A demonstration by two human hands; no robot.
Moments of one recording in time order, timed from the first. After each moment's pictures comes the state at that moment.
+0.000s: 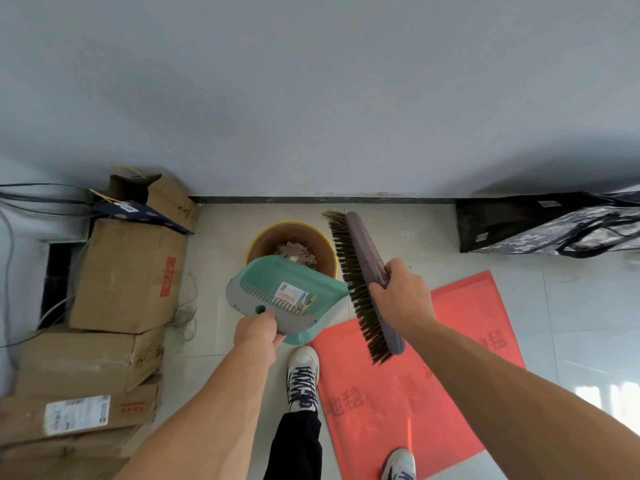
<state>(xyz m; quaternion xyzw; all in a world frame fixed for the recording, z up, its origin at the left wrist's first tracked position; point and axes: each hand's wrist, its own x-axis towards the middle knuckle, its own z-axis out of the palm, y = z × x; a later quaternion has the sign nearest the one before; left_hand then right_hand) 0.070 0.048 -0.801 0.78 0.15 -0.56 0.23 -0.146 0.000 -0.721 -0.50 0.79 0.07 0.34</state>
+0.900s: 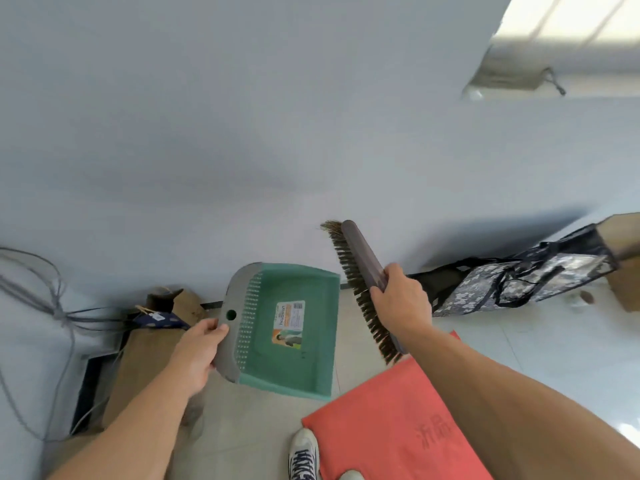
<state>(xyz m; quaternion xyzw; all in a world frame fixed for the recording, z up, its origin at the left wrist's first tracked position) 0.126 0.014 -0.556 0.73 -0.22 -0.59 0.27 -0.190 0.000 -0.483 -0.52 0.82 -0.08 0.22</state>
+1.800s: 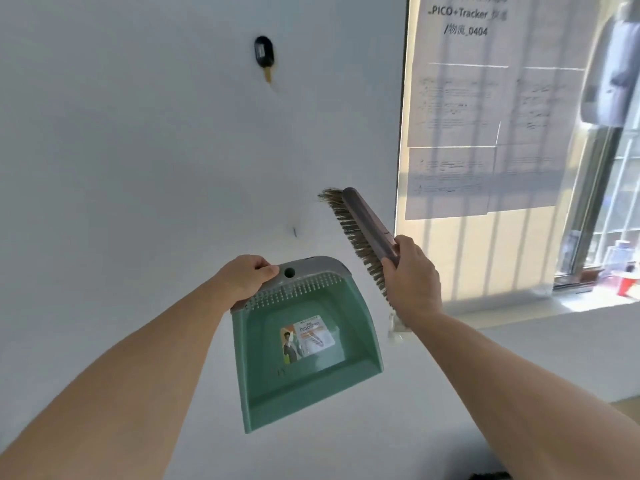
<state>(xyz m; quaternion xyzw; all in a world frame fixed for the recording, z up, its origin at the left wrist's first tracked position) 0.046 -0.093 -0.035 0.59 -0.73 -0.21 0.27 -0.221 -0.015 -0.052 -0.57 0.67 -0.46 -0.09</state>
